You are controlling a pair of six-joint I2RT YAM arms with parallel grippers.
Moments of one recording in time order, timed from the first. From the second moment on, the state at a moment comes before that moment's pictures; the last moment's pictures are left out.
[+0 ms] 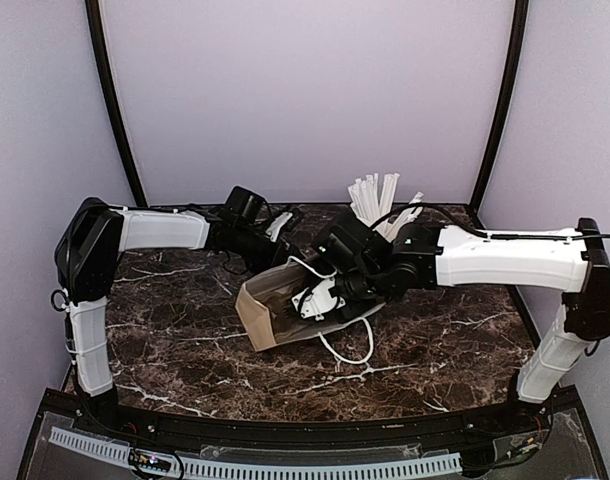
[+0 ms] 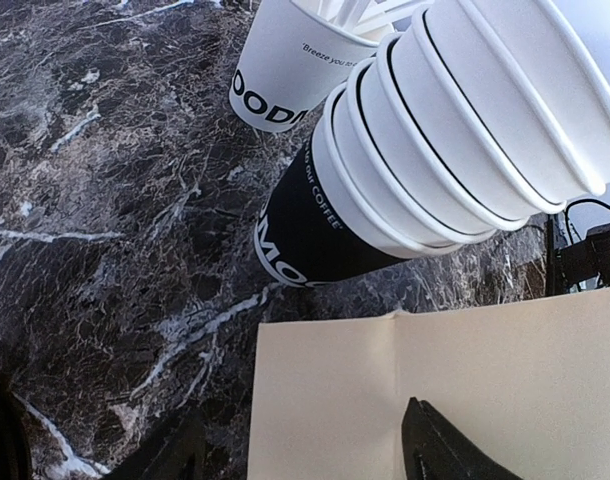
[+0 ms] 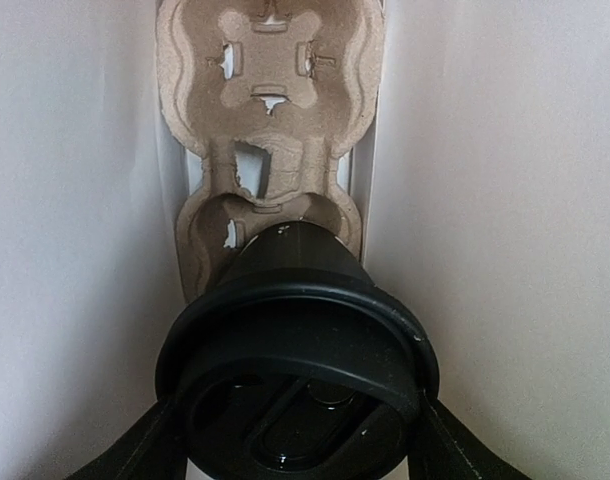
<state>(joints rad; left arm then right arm) -0.60 2.01 1.44 -0.23 0.61 -0.09 1.14 1.66 1.38 -0.66 0.37 -1.13</state>
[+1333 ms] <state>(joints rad) -0.56 1.95 1.43 -0.30 0.63 -0.03 1.11 1.88 1.77 -1.18 0.01 -0.87</state>
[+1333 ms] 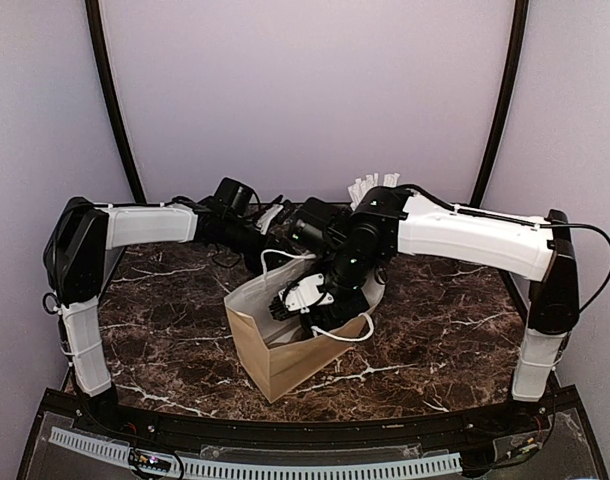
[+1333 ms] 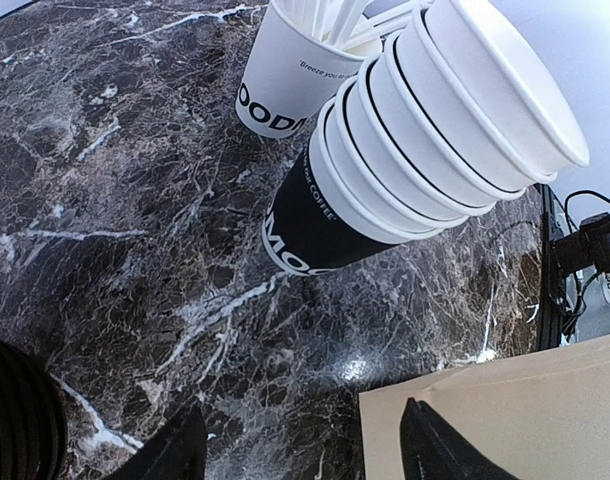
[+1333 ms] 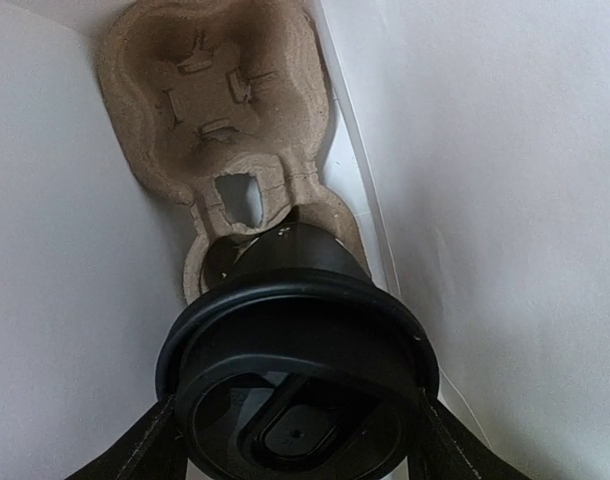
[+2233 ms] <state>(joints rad) -0.56 1.90 1.43 -0.35 0.62 -0.02 1.11 1.88 1.73 -1.16 0.00 -0.86</state>
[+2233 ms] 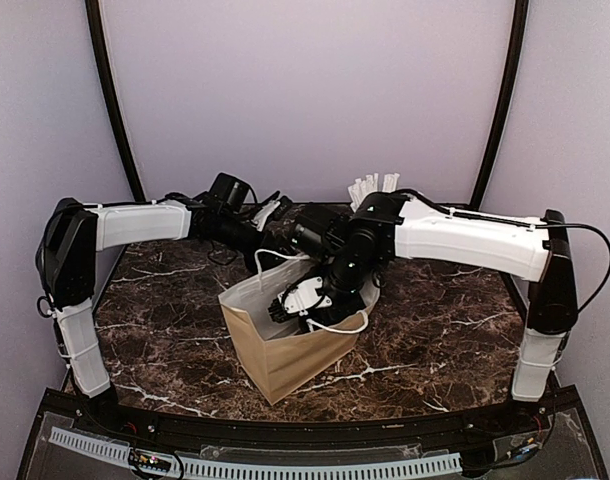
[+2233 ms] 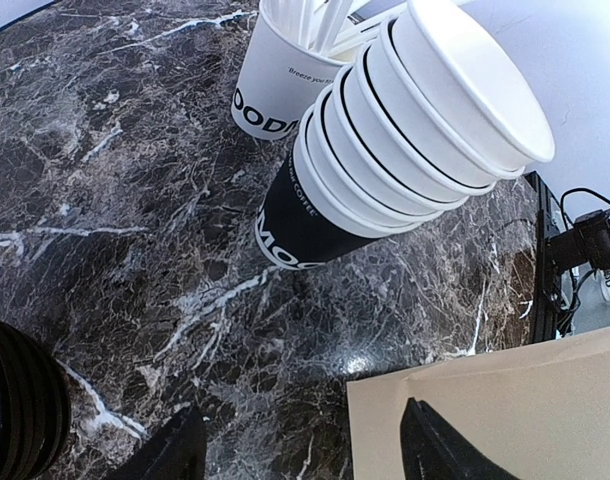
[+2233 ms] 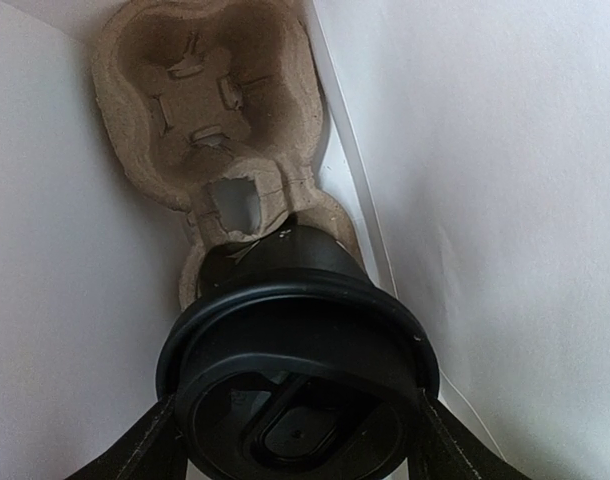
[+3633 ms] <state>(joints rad) -0.56 1.86 1.39 -0.37 0.63 -0.02 1.10 1.91 1.77 -1.24 -0.04 -0.91</state>
